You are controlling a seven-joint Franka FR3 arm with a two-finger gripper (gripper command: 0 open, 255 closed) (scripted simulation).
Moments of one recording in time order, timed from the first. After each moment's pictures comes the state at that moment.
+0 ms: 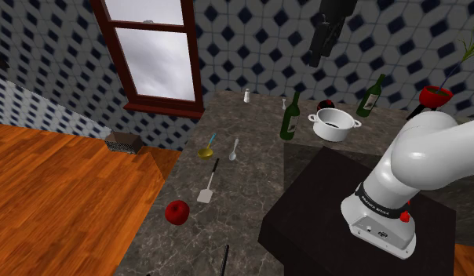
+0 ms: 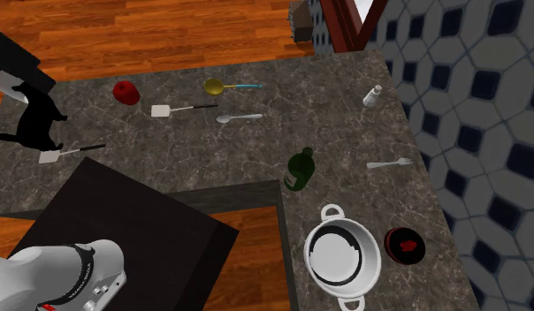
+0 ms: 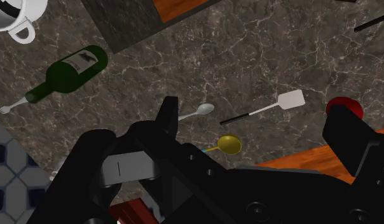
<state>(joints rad) -0.02 -0.79 0.03 -2.31 -0.01 1.54 -0.09</state>
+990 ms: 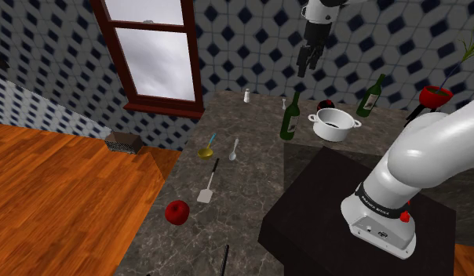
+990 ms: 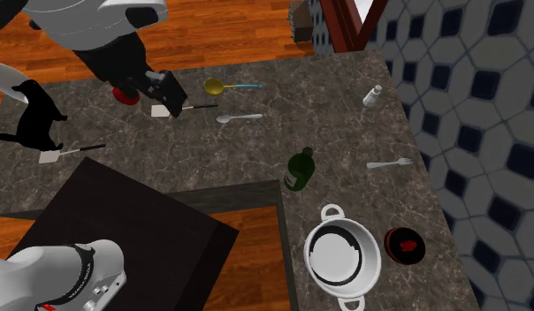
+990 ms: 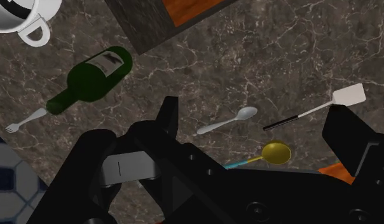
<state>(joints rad) -0.10 -0.49 -0.18 -2.32 -0.10 1.82 -0.26</state>
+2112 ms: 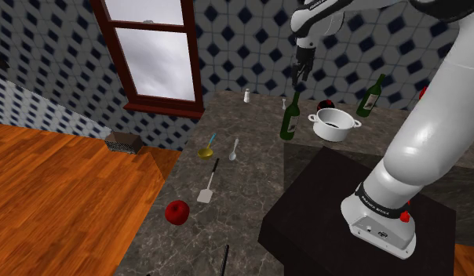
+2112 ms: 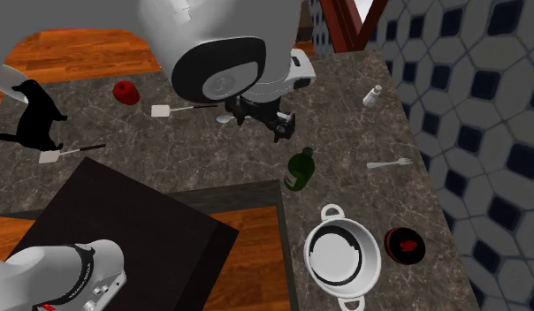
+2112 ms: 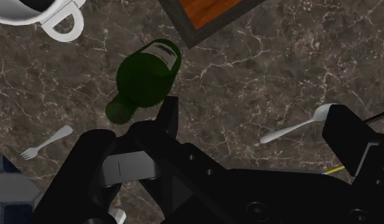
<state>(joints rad) -0.18 0.09 -0.37 -2.04 0.03 2.05 -0.53</state>
